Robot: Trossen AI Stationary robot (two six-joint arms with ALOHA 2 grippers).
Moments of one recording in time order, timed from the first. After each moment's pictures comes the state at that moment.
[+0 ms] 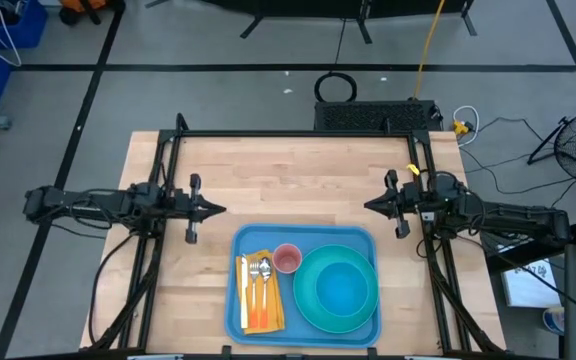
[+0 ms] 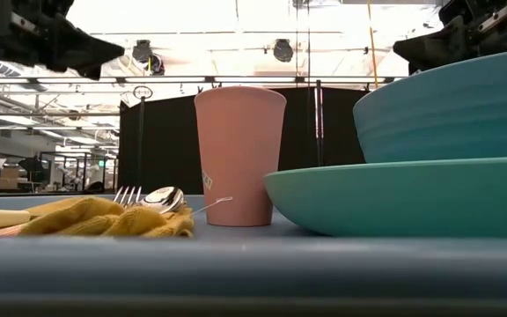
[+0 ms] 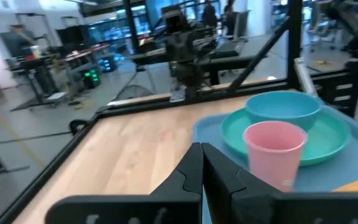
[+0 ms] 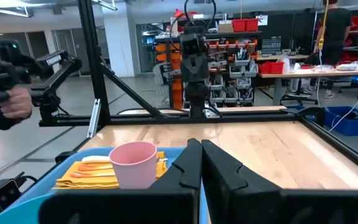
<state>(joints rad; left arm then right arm) -0.03 0.40 0.20 0.15 -0.01 0.16 -0.23 0.36 0.14 0.28 -0.32 0.08</state>
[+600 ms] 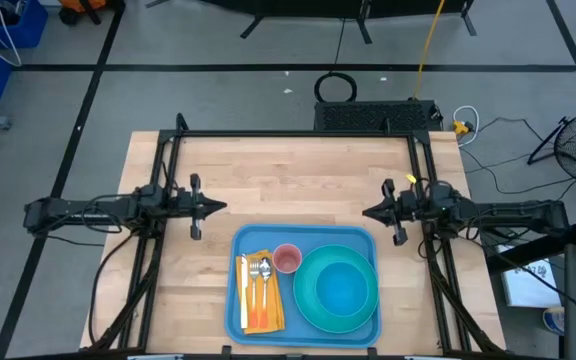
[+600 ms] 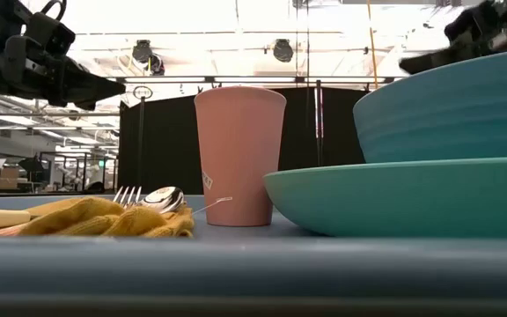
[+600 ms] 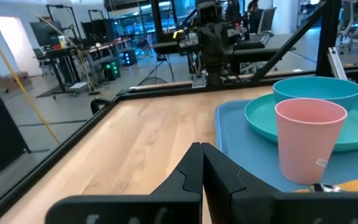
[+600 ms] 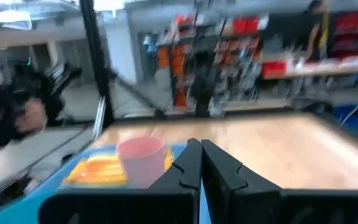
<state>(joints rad) 0.10 0.32 0.03 0.25 0.02 0.13 -0.11 0.34 0.02 0.39 -0.21 0.12</state>
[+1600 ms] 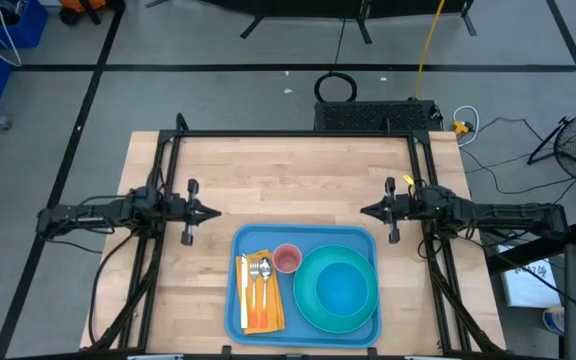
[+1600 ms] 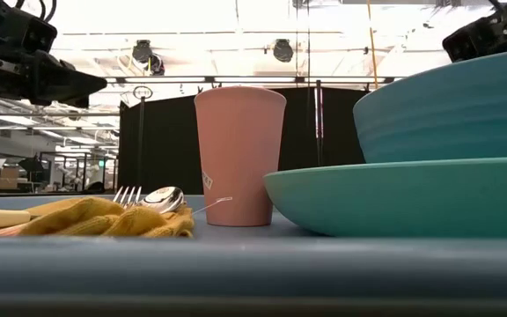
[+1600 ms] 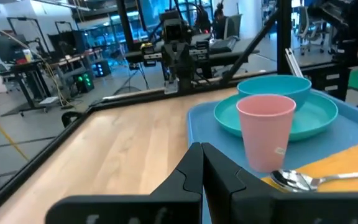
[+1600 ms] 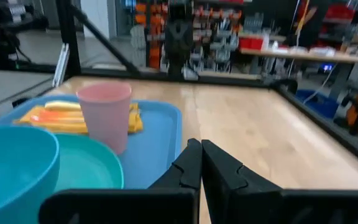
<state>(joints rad) 0.08 0.08 0.01 0.03 0.14 0.17 -0.14 0.32 0.02 0.23 -0.13 -0.08</state>
